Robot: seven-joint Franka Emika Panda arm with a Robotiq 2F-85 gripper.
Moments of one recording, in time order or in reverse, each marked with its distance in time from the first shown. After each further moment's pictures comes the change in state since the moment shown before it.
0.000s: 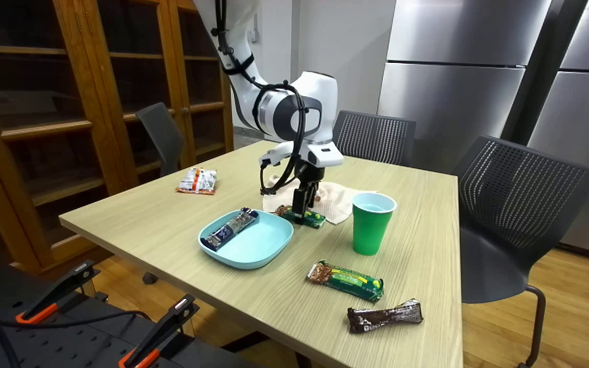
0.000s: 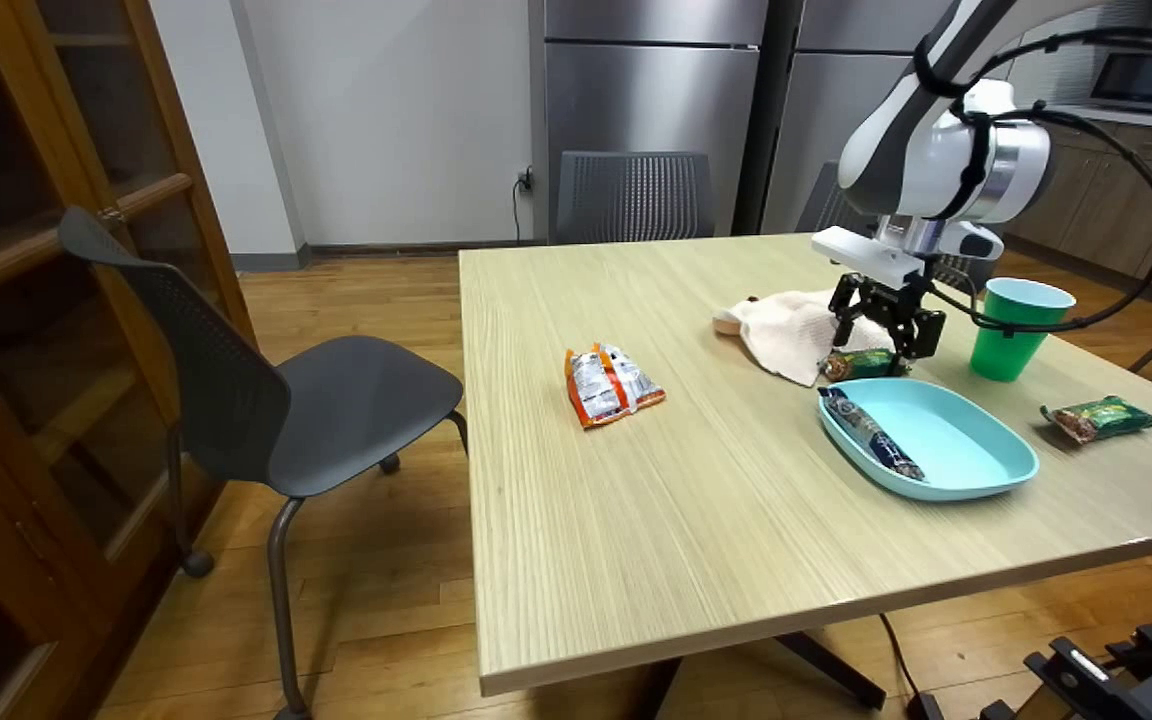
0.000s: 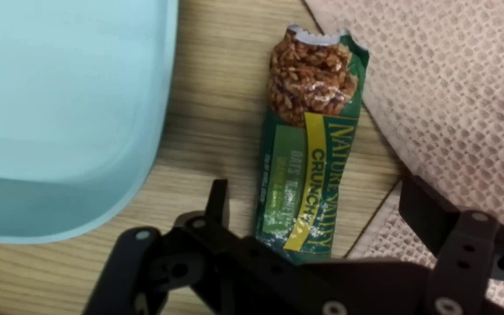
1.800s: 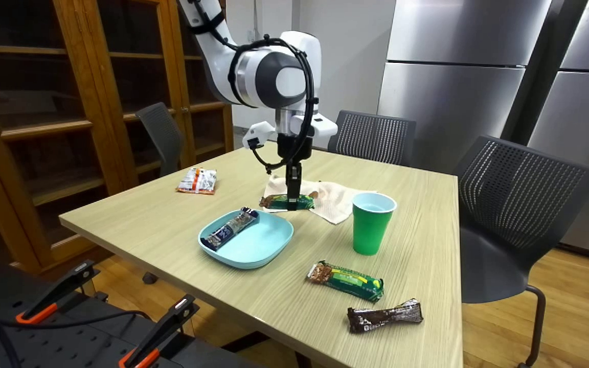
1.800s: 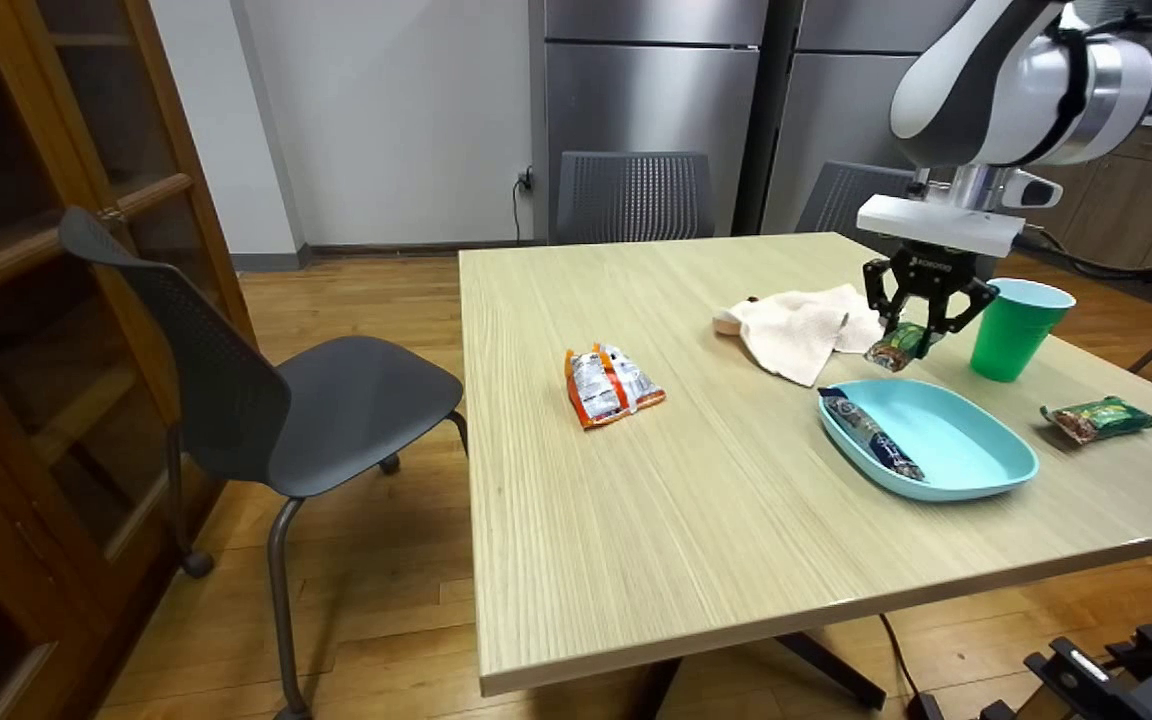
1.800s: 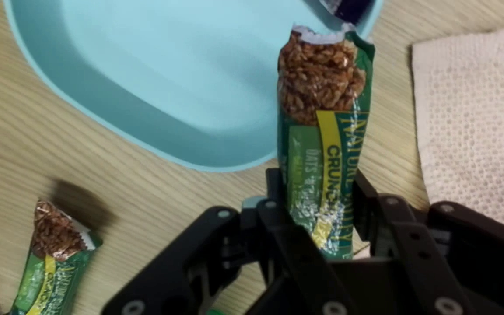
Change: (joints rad) arm 0.022 -0.270 -0.003 -0.267 -0.199 -0.008 -0.224
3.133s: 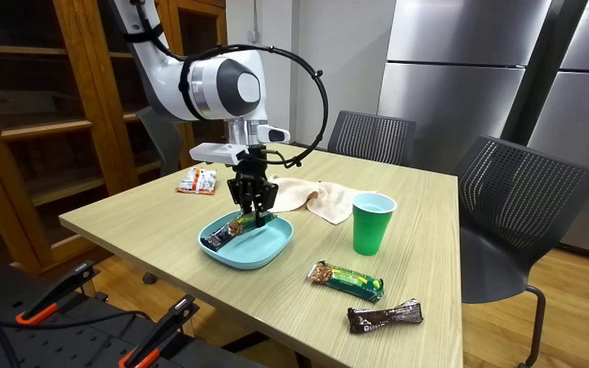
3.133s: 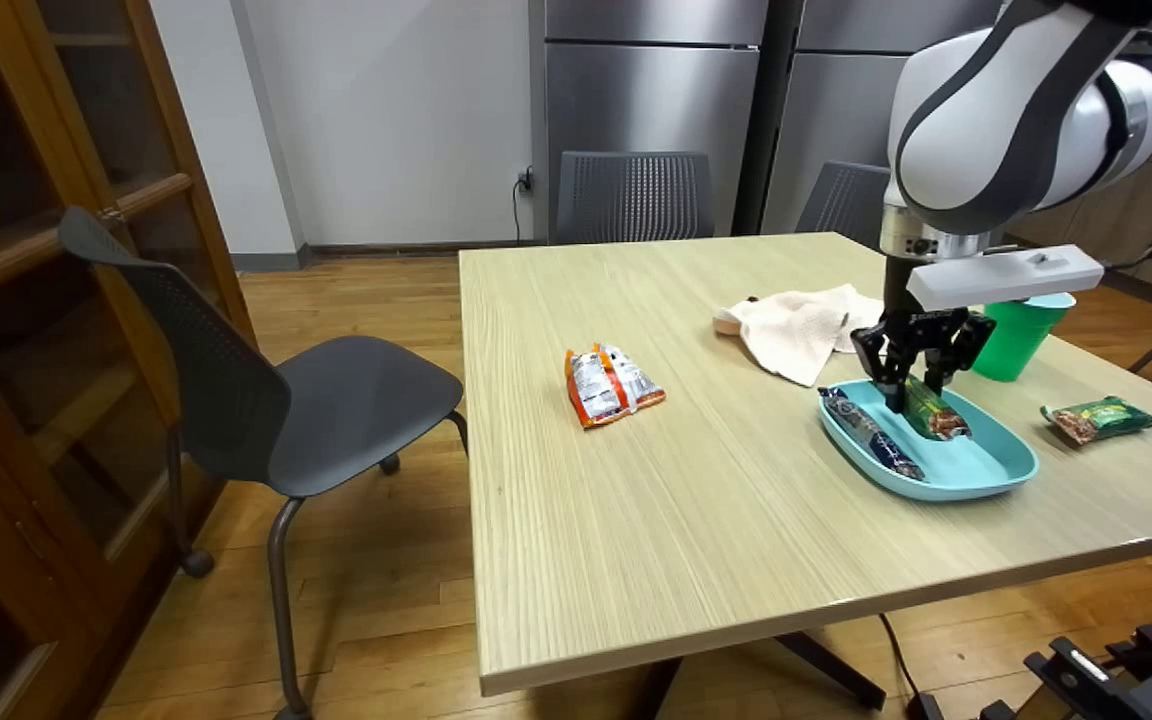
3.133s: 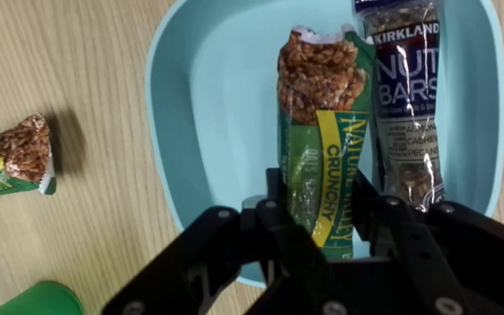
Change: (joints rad) arm 0.115 -0.065 0.013 -0.192 -0.324 0.029 -0.449
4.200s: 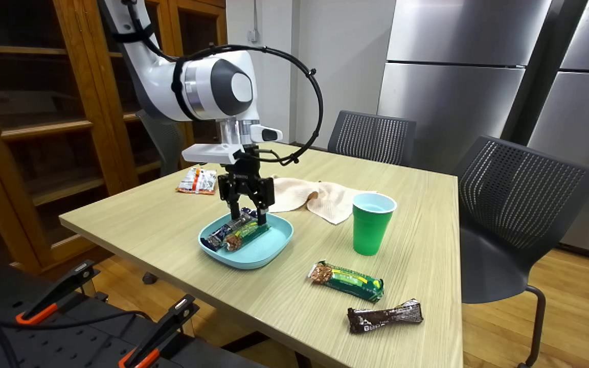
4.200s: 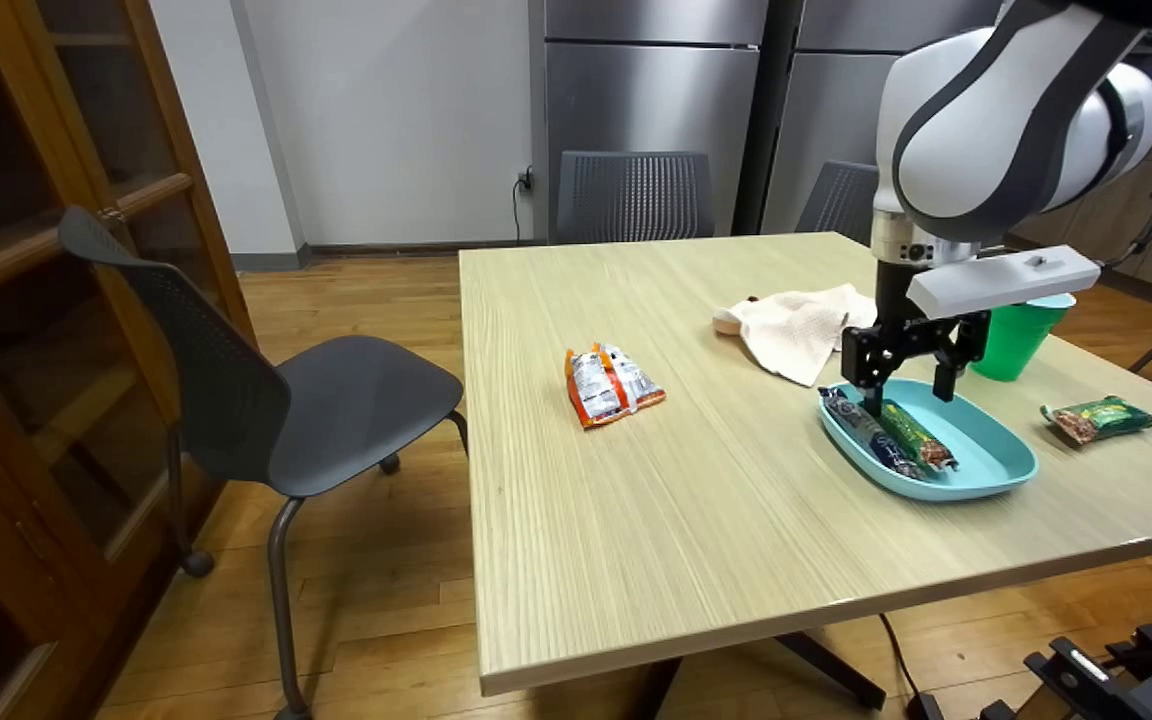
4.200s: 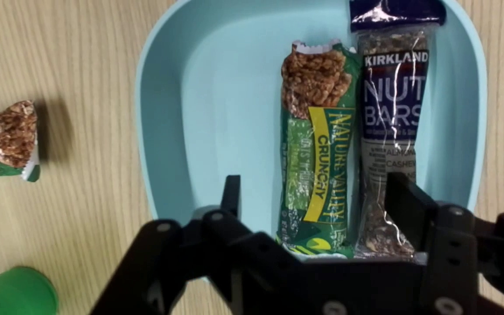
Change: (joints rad) arm 0.021 -0.008 0.007 -0.016 -0.038 0.001 -0.025
